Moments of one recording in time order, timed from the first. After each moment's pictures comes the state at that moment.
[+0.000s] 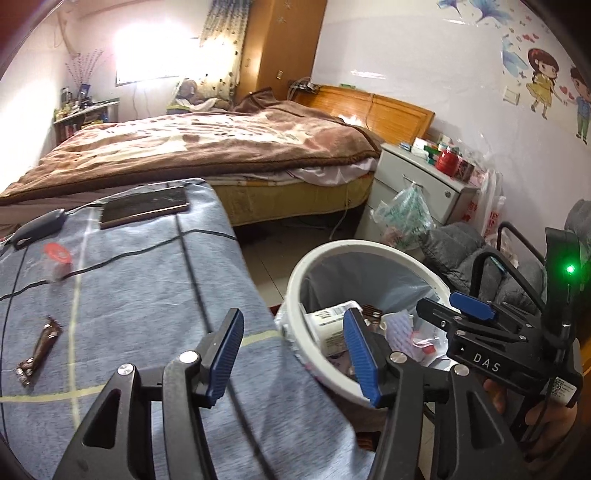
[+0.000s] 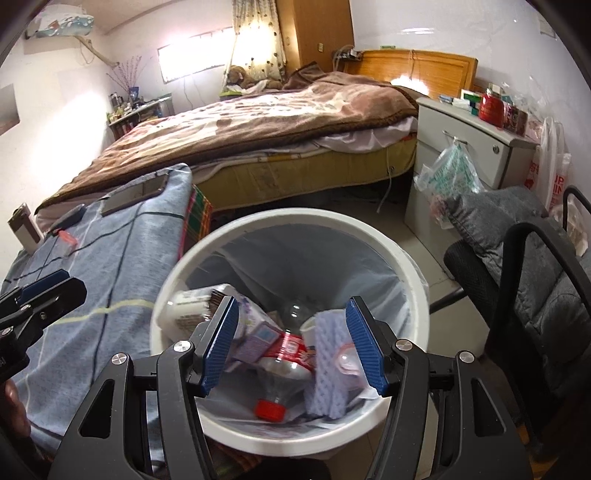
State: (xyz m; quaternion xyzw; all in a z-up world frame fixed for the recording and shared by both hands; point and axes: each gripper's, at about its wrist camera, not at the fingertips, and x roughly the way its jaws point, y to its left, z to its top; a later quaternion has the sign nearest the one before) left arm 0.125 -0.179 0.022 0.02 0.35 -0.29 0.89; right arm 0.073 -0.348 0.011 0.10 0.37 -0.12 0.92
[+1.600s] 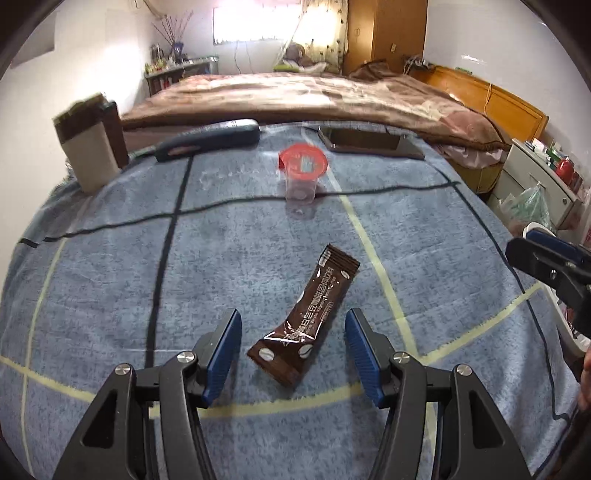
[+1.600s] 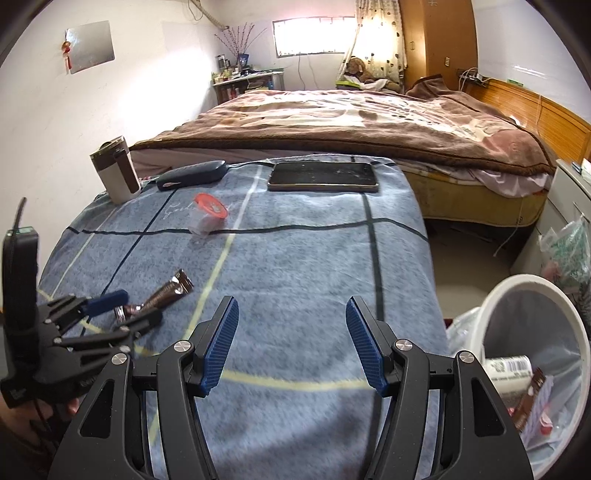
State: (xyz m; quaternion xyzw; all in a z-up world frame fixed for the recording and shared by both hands) left arm 0.205 0.027 -0.042 0.03 0.43 -0.11 0.90; right arm 0.166 -0.163 0.014 0.04 0.38 0.05 0.92
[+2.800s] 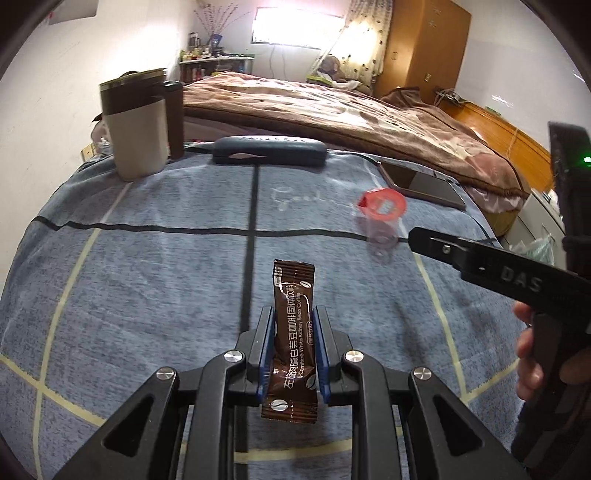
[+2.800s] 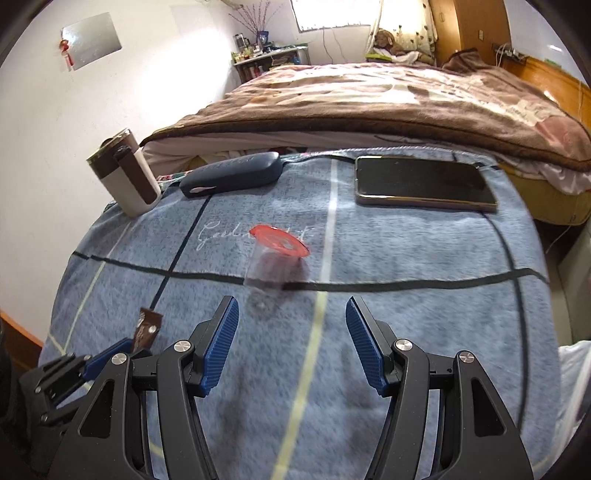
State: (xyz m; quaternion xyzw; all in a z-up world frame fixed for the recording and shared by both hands) left arm 0.230 0.098 -0.031 -0.04 0.41 -0.08 0.91; right arm 0.265 -0.092 -0.008 0.08 0.43 0.11 0.89
